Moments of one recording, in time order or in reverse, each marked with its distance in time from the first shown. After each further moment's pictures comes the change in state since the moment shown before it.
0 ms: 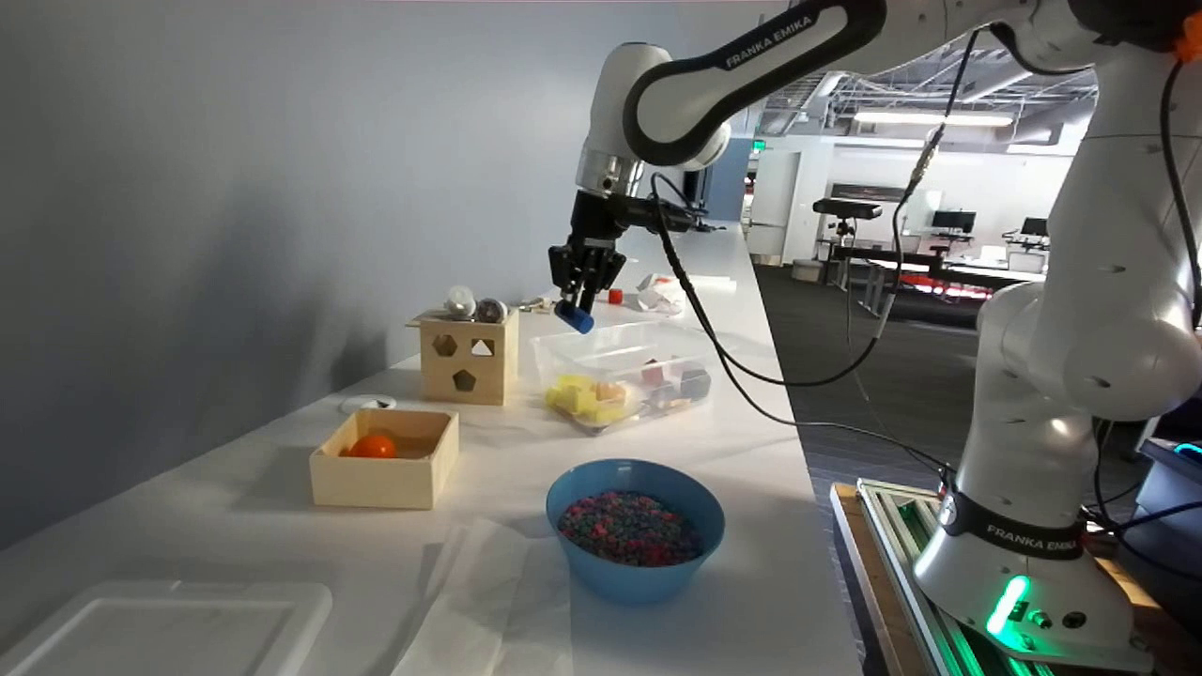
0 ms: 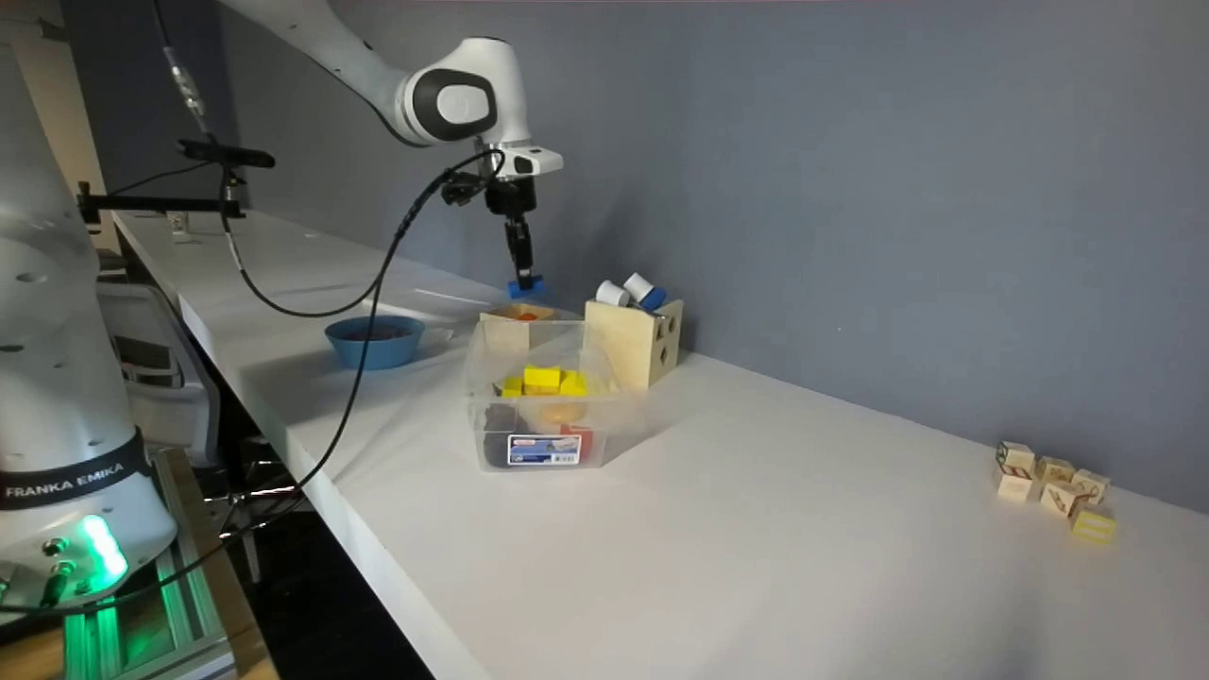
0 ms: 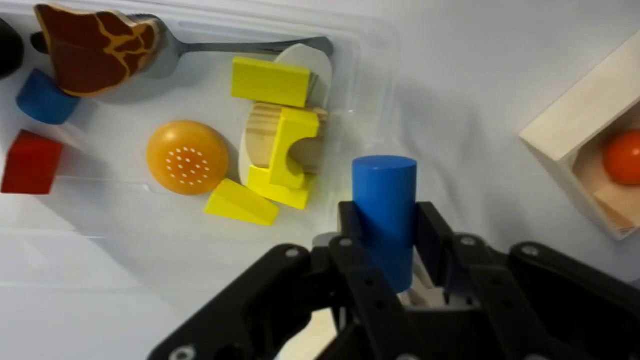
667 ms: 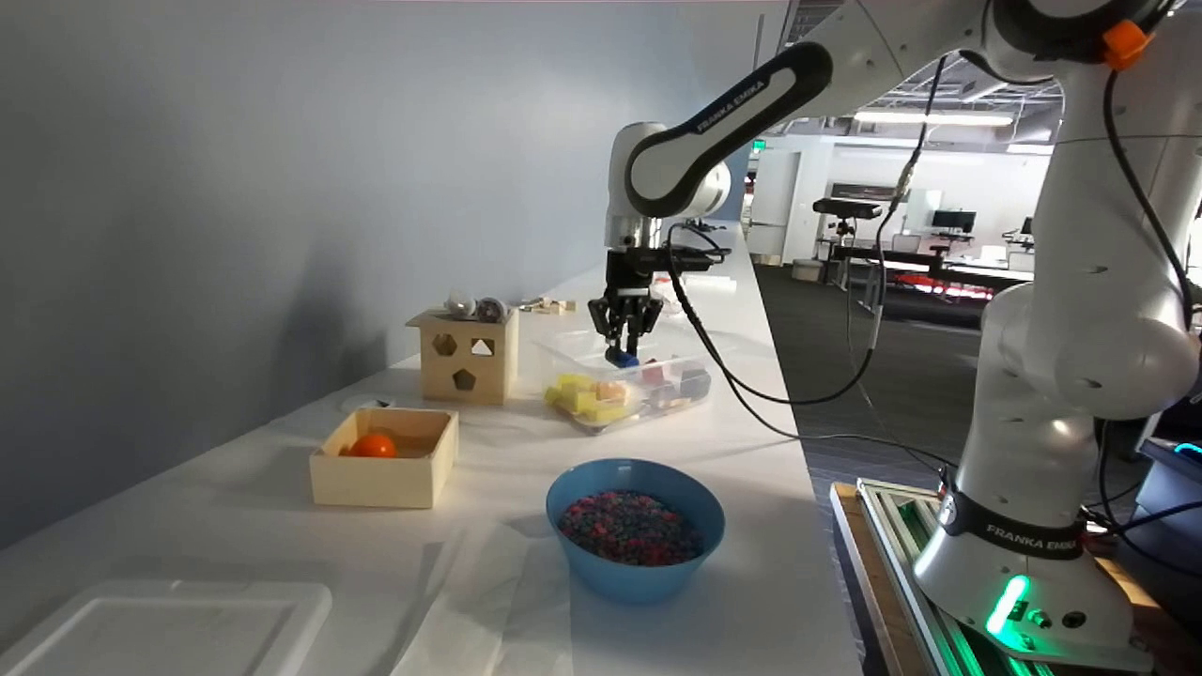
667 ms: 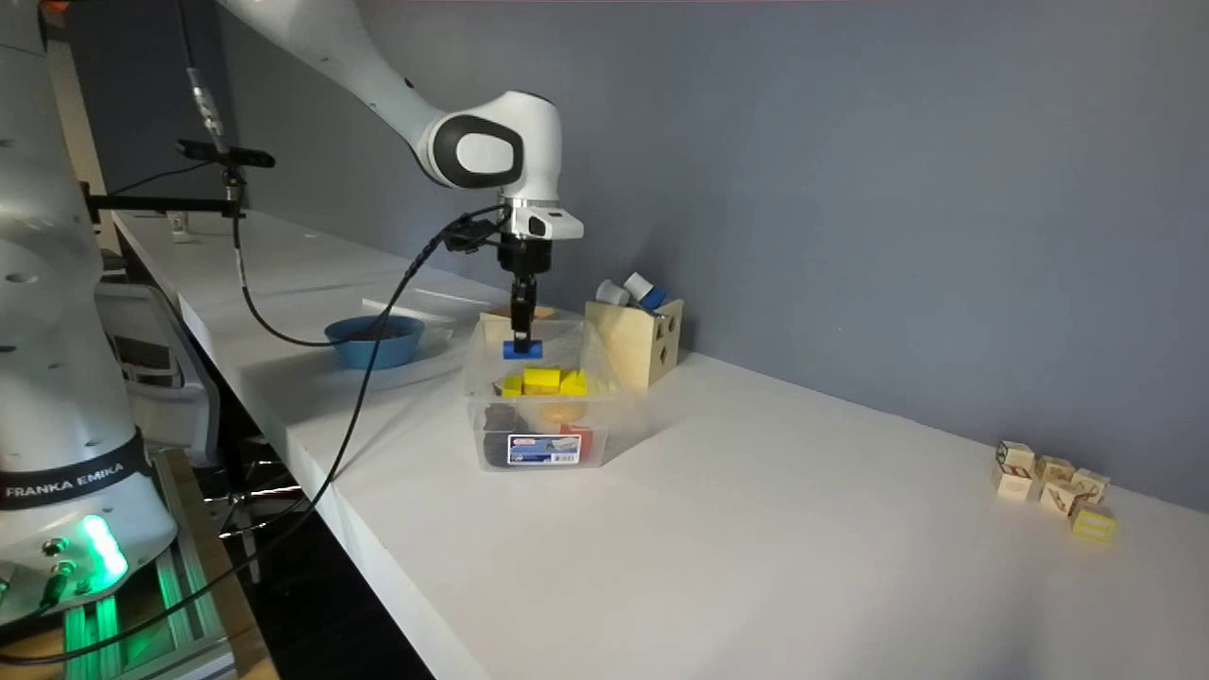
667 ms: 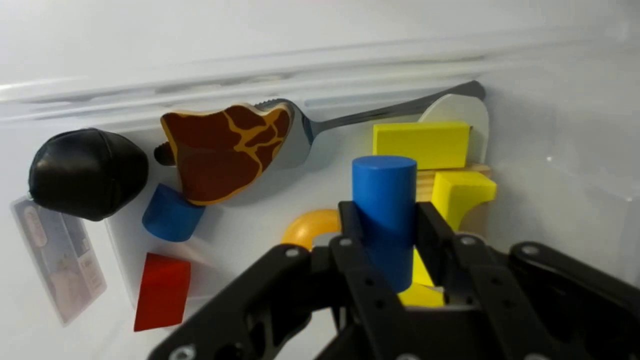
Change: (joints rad) arm -0.051 0.092 -0.129 -0.052 0.040 -0.058 0.018
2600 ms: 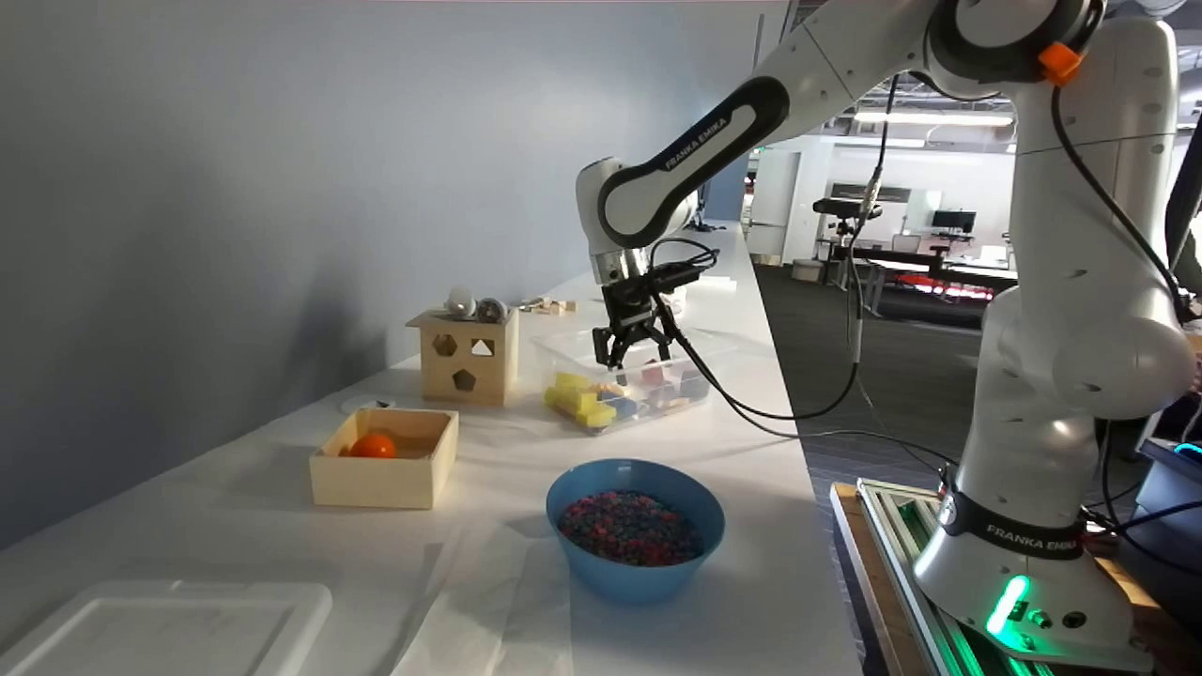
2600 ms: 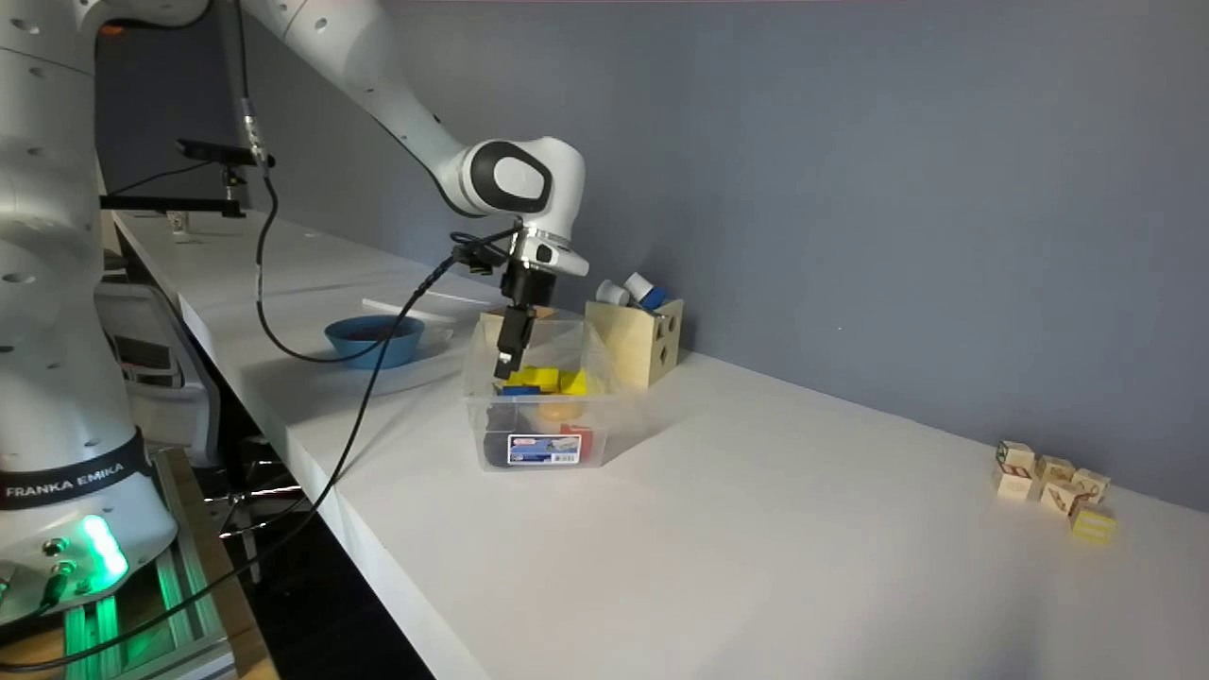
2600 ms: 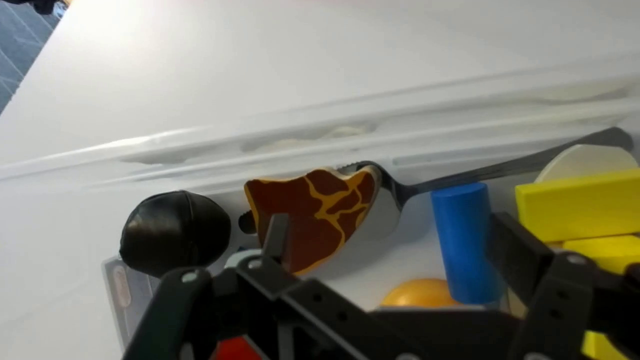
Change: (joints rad) arm -0.013 0.163 0.024 0.124 -0.141 -0.236 0.162
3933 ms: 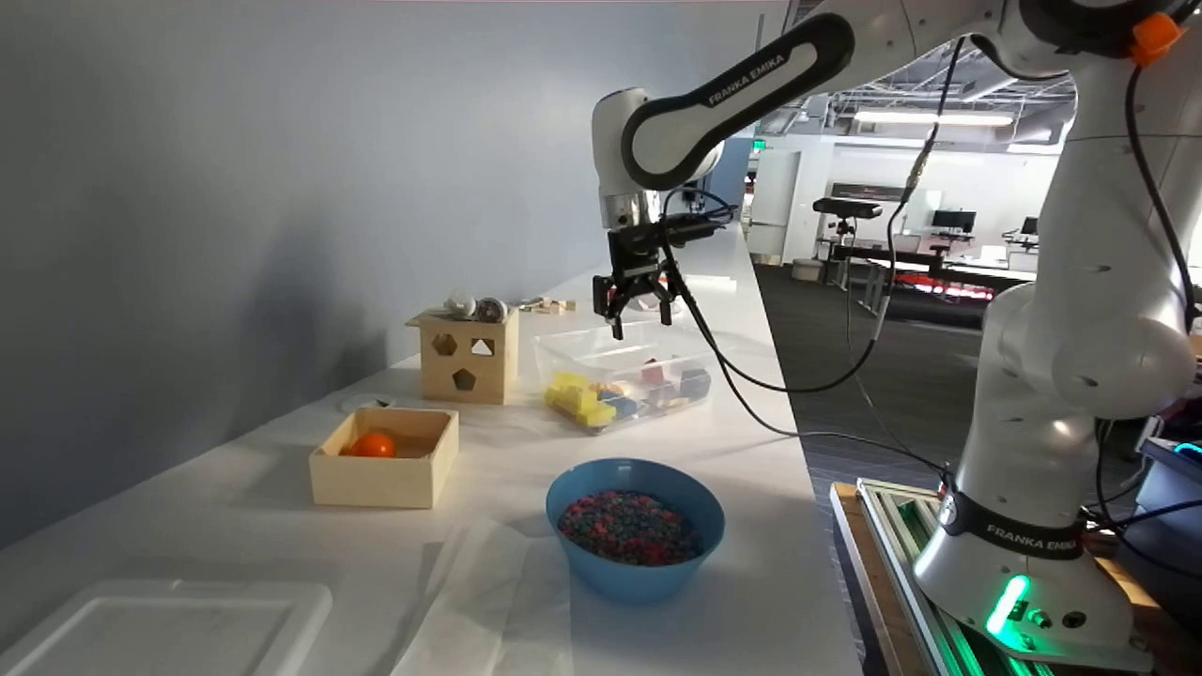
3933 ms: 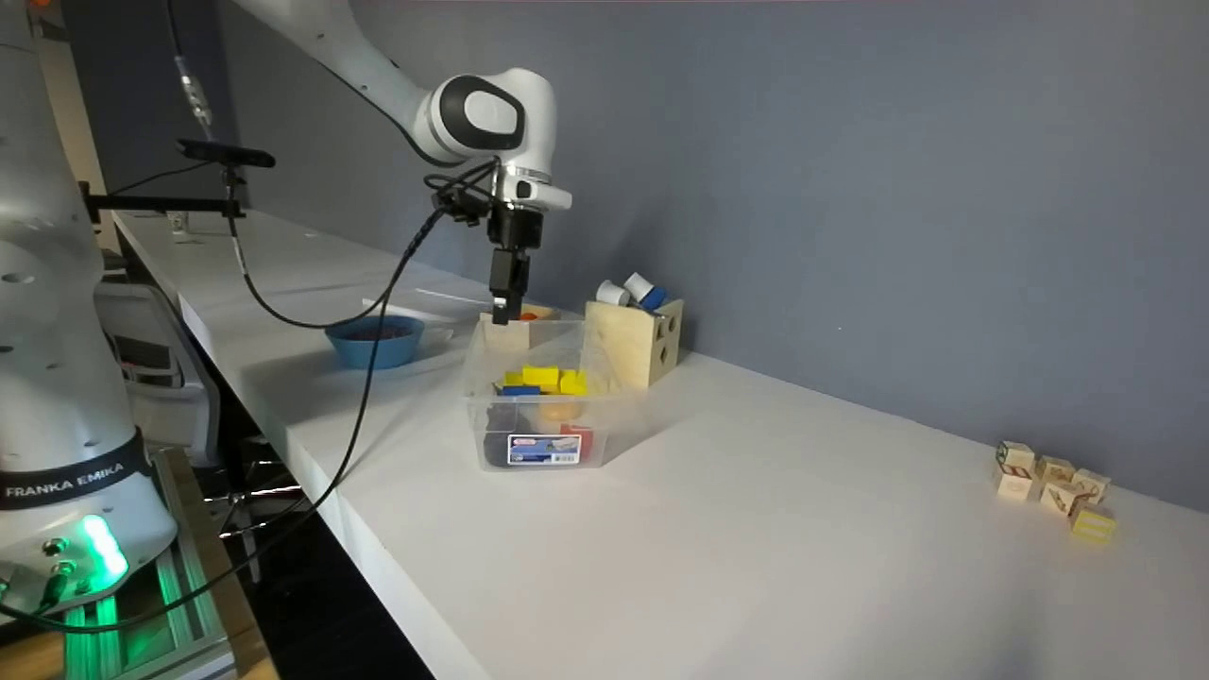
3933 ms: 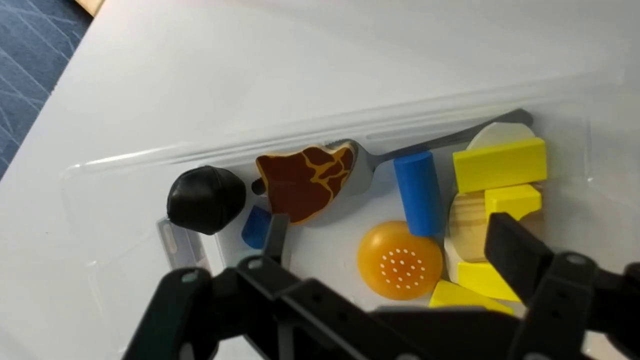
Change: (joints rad) arm -0.004 -0.186 0.051 -0.036 -0.041 -0.018 0.084
